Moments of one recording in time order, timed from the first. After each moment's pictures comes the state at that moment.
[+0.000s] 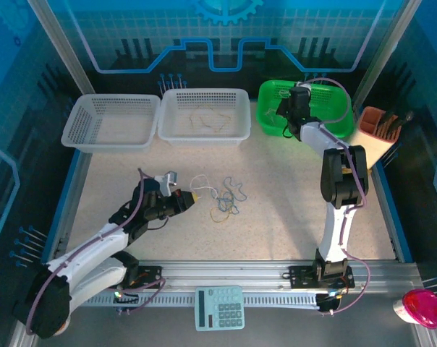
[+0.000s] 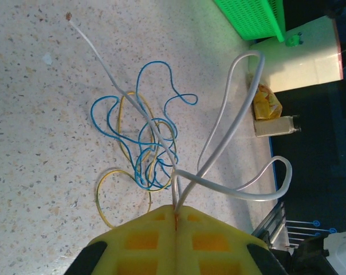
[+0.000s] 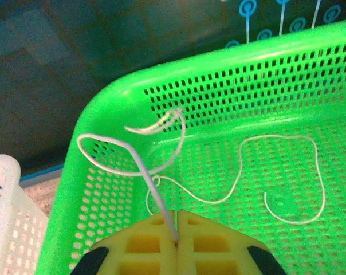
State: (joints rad) left arm -0.44 0.90 0.35 0.05 0.41 -0.90; right arm 0.13 2.05 1.57 -0.01 0.21 0.39
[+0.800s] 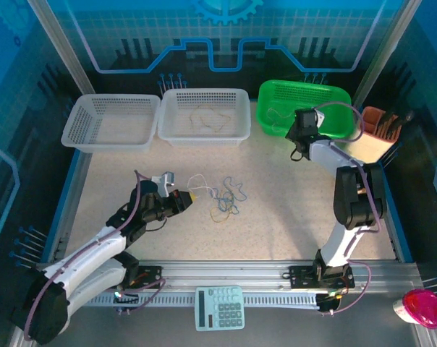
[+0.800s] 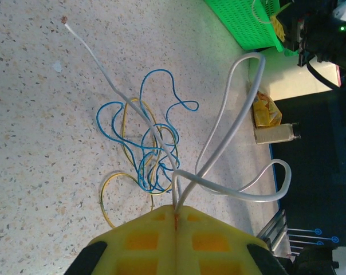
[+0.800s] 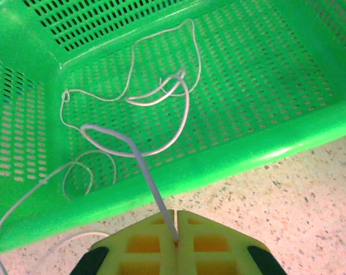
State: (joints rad) left arm -0.44 0.86 0.34 0.03 0.38 -0.91; right arm 0.12 1.79 1.21 -0.15 0.31 0.58
